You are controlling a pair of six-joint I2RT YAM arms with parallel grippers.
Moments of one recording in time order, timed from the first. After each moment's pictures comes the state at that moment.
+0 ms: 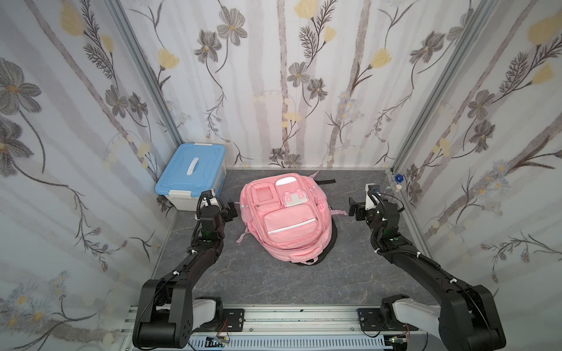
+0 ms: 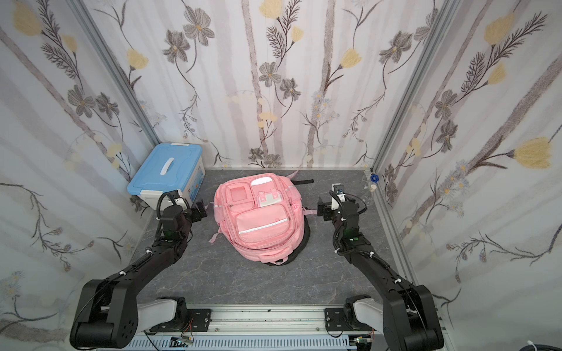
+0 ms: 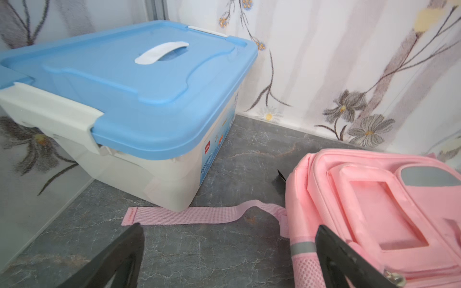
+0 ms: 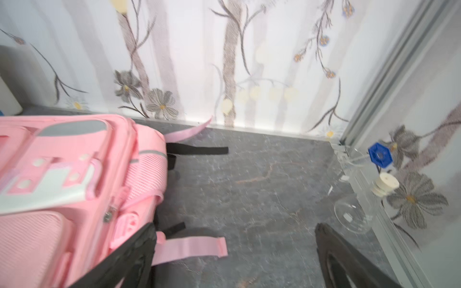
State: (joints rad) left arm -0.10 1.22 0.55 0.38 -0.27 -0.27; right arm 0.30 1.19 0.71 0.26 0.20 0.04
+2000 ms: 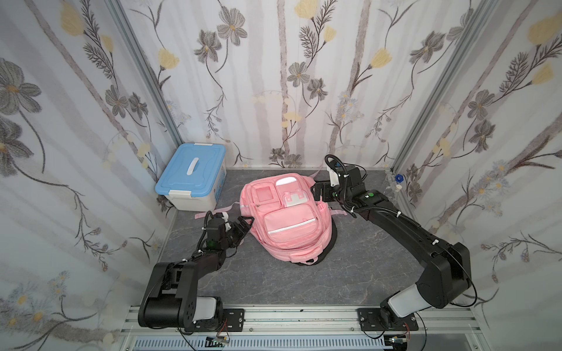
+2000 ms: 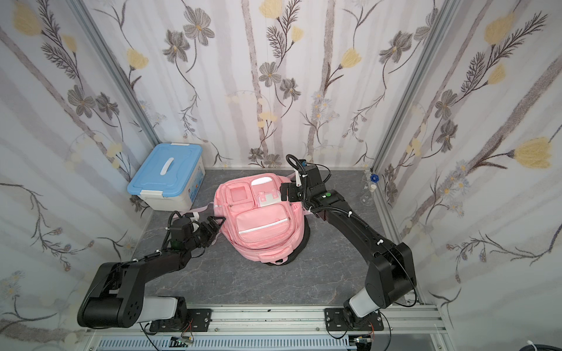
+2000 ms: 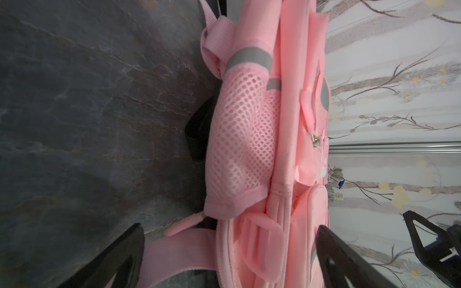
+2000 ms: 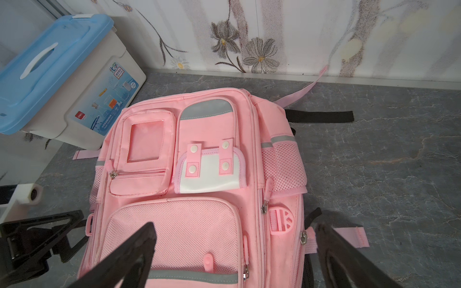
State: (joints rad) left arm -0.05 1.41 0.36 0.53 0.46 -1.01; right arm 0.48 1.54 1.34 -0.40 0.00 0.34
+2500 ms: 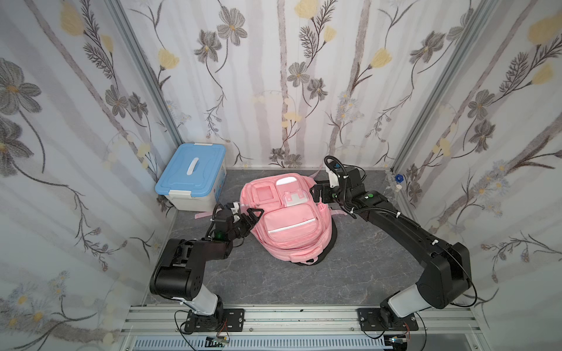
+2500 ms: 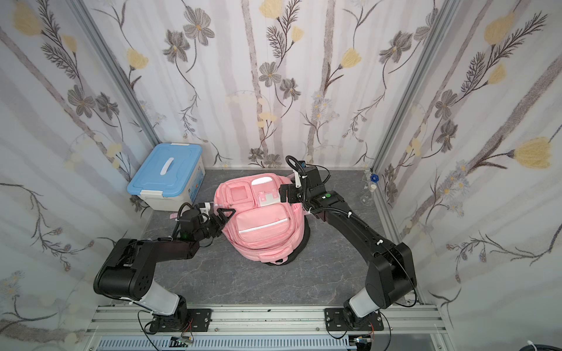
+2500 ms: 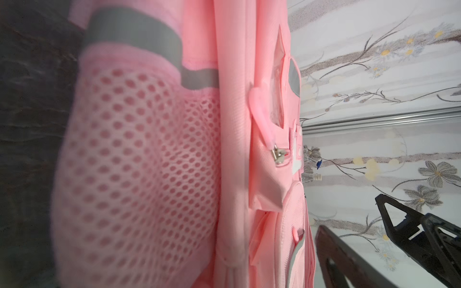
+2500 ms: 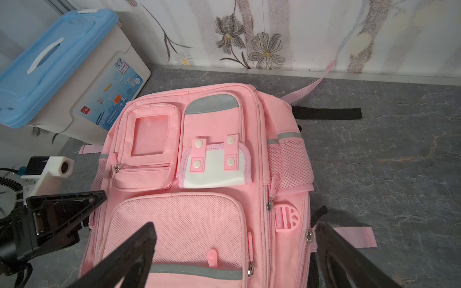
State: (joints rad) left arm -0.13 1.58 0.48 0.67 0.52 -1.02; right arm 0.48 1.54 1.33 -0.39 -0.02 0.34
